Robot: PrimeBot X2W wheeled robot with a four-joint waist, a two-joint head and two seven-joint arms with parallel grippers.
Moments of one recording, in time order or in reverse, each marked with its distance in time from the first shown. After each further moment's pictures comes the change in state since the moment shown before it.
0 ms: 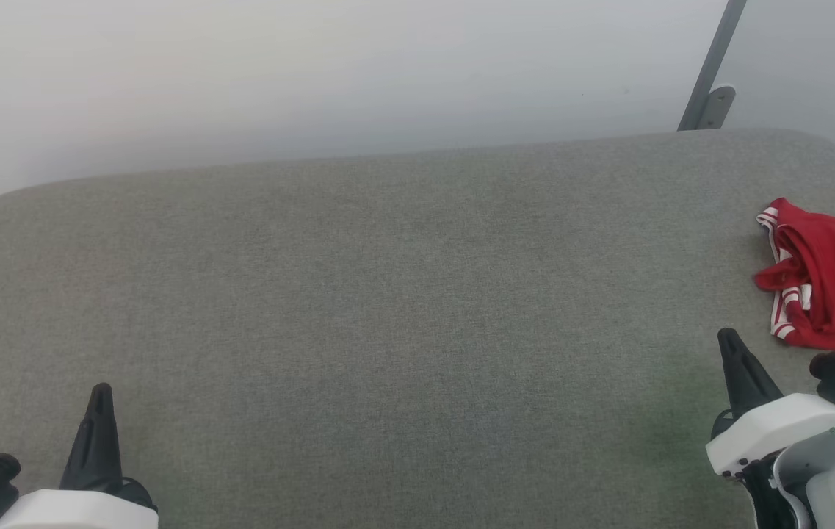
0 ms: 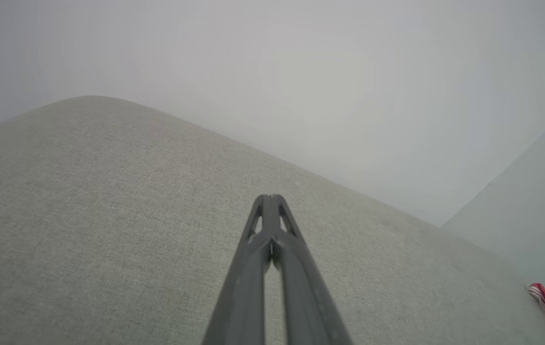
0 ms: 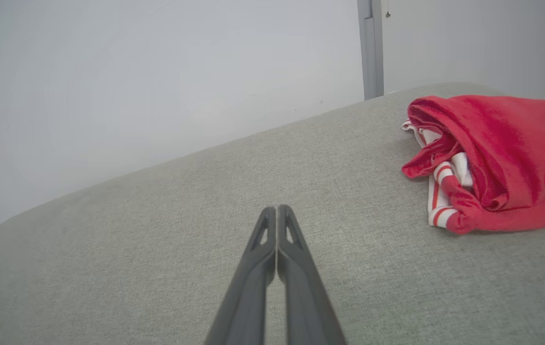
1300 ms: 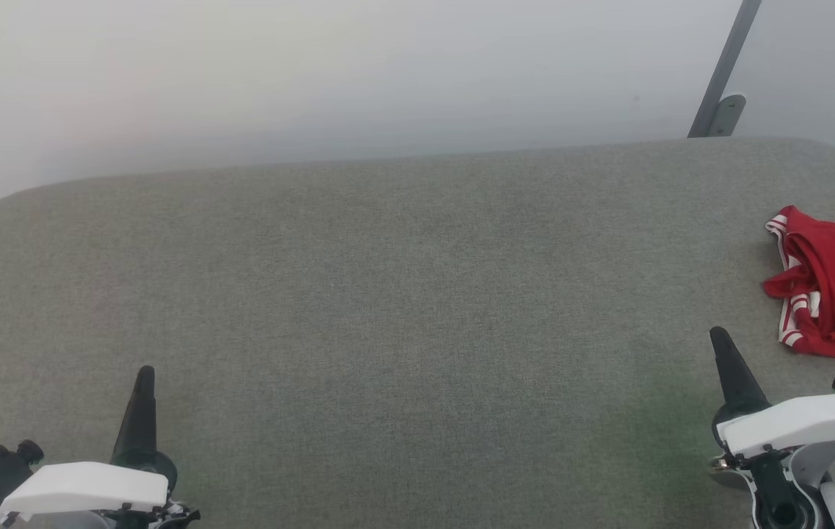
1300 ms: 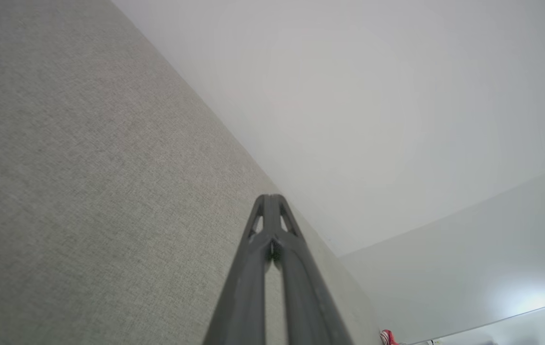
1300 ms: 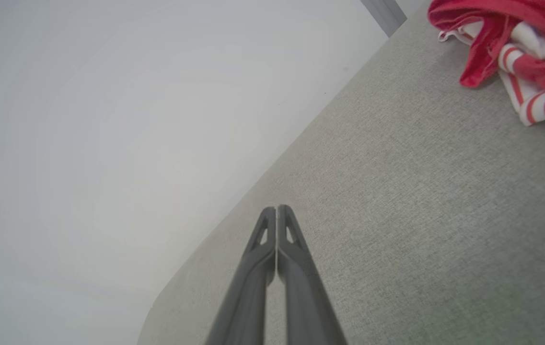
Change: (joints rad) left arm -0.063 -0.061 -0.030 0.023 -0.459 0.000 0.147; right arm 0.031 0.073 -0.052 -0.084 0.511 0.000 0.116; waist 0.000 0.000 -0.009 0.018
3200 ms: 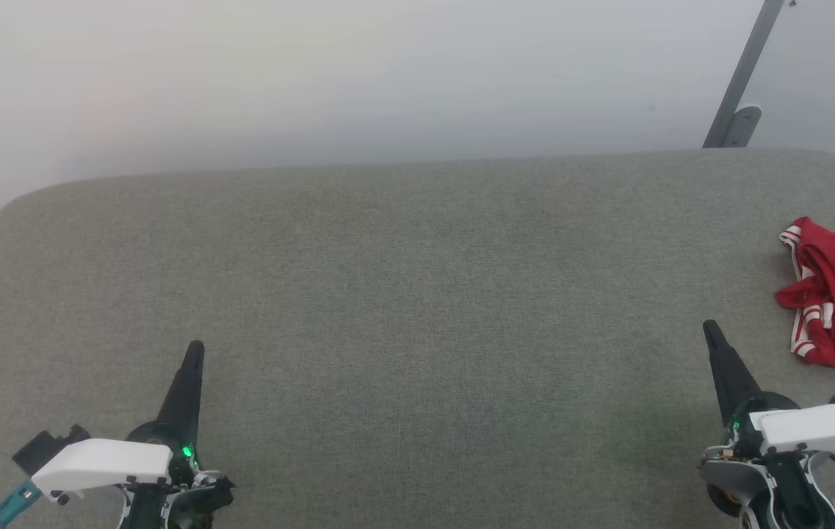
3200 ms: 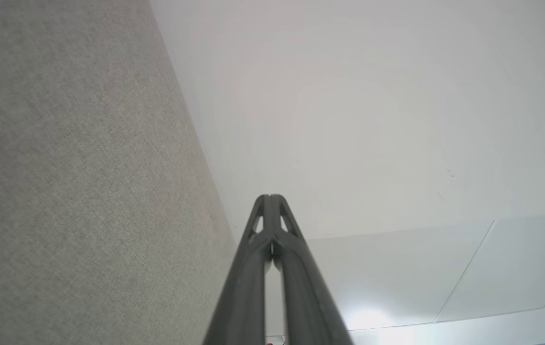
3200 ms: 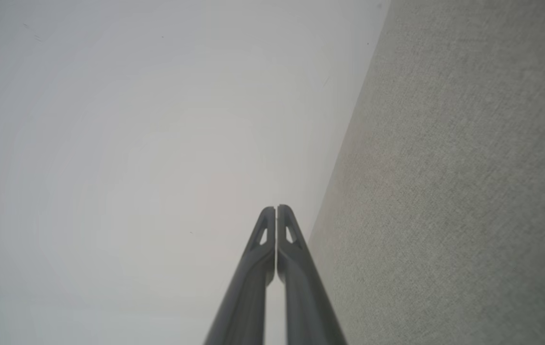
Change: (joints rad) left arm -0.063 -0.060 -0.028 0.022 -0.432 0.000 0.137; right arm 0.027 0.067 -0.053 -0.080 0.475 0.000 0.113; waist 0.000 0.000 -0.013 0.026
